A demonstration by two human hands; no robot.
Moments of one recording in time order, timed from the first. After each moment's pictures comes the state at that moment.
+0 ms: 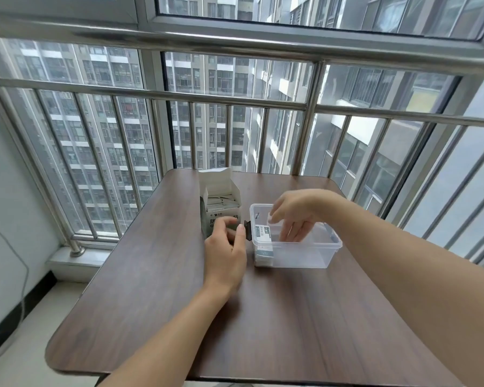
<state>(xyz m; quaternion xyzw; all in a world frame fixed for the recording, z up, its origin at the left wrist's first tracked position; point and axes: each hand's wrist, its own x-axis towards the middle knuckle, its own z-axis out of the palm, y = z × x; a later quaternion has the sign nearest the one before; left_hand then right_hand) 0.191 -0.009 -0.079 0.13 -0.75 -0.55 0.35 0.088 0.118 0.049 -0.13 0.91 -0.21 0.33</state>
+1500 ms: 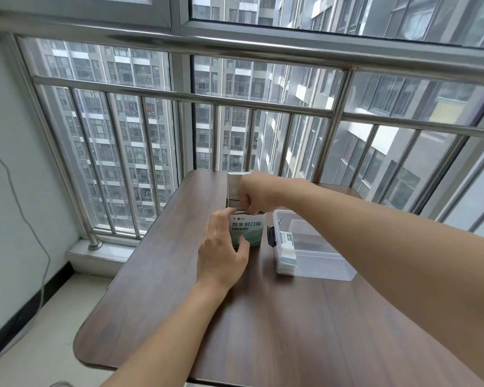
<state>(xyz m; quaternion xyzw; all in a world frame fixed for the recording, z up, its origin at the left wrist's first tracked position) 0.199 -0.063 -0.087 0.09 -0.85 -0.34 0.40 0.091 0.010 0.063 -0.46 0.88 0.08 0.03</state>
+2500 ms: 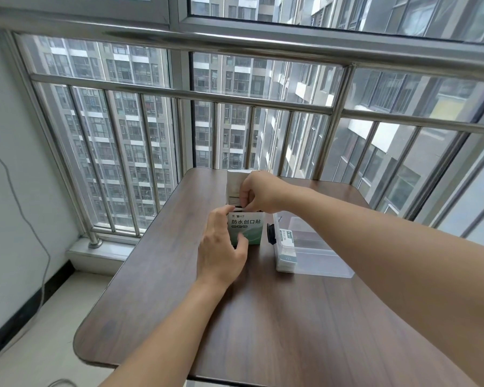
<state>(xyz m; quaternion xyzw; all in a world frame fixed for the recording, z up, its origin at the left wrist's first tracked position) 0.196 -0.065 -0.089 0.10 -0.84 -0.36 0.39 0.081 0.020 0.044 -0.44 0.89 -0.10 0.03</state>
